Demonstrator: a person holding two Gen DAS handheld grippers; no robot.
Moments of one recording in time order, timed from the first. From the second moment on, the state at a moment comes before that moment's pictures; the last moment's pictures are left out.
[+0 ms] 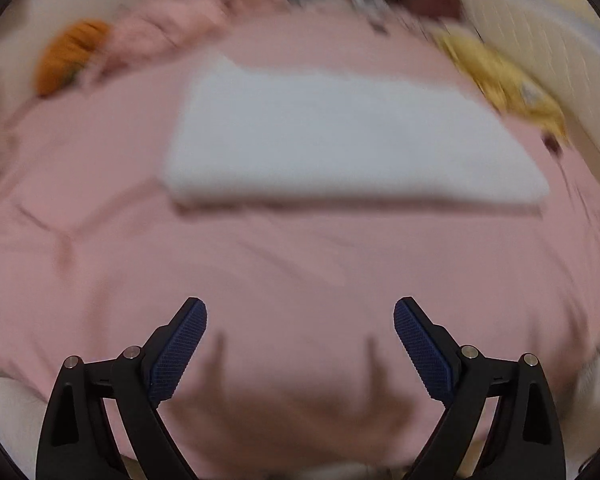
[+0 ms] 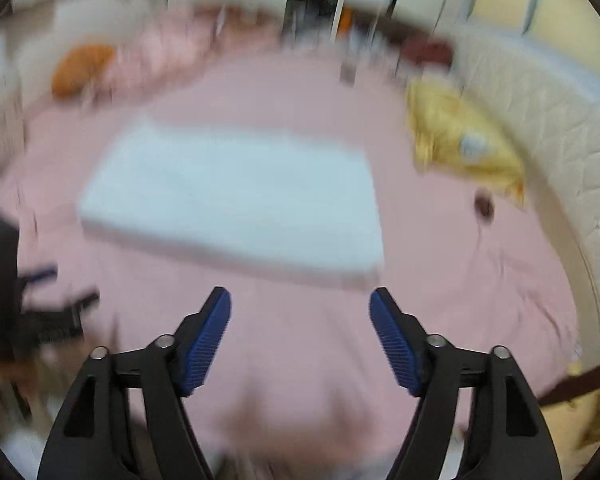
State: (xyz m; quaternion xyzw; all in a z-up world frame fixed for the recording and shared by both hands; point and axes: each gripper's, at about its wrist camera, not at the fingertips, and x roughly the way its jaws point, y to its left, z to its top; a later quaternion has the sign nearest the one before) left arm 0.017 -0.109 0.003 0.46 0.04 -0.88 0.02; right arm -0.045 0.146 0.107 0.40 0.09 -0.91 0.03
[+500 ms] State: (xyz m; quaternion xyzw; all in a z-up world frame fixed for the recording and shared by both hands) left arm 0.004 -0.120 -0.003 0.43 0.06 -0.90 0.05; right arm 0.000 0.116 0.057 0.33 0.03 -0.94 0.00
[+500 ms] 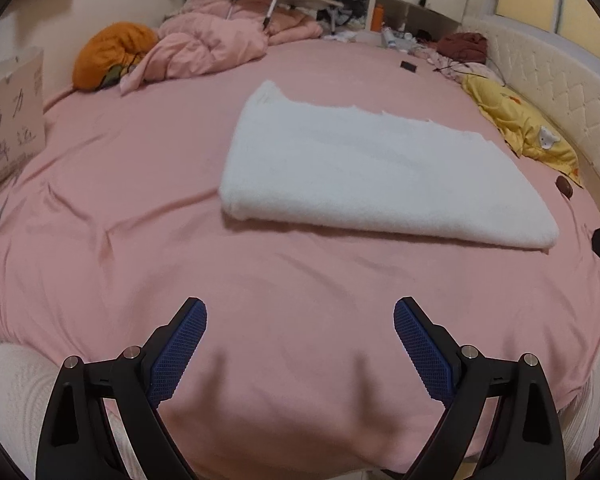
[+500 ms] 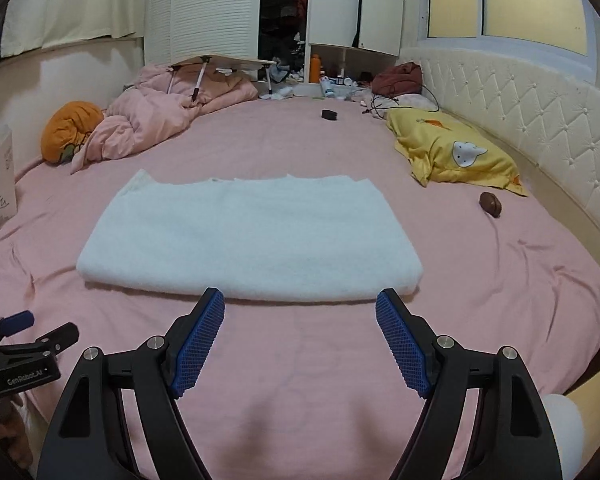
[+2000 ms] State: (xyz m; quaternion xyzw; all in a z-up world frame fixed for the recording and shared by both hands) left arm -0.147 -0.141 -0.010 0.46 0.17 -0.87 0.08; right arm -0.121 0.153 0.003 0.32 0.06 -0.95 -0.01
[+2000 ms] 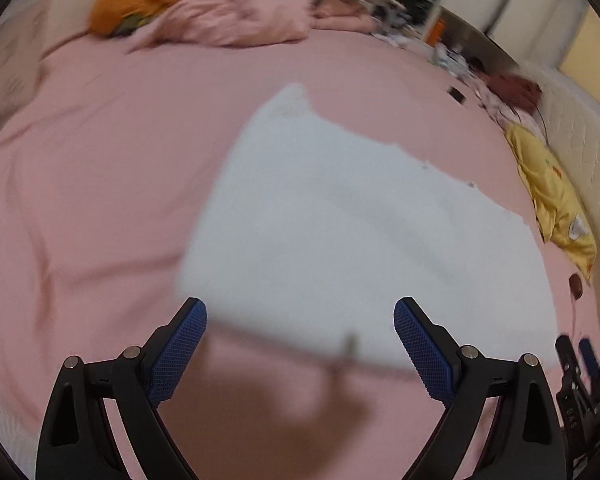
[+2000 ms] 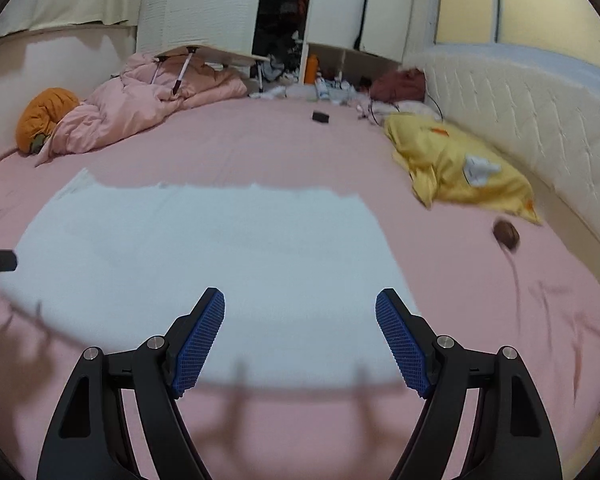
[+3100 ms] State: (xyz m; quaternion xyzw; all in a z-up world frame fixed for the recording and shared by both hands) left arm -0.294 -0.034 -0.063 0.46 -0.03 -0.88 0.13; right arm -0.302 0.189 -0.031 0.34 -0.02 -0.94 0.04
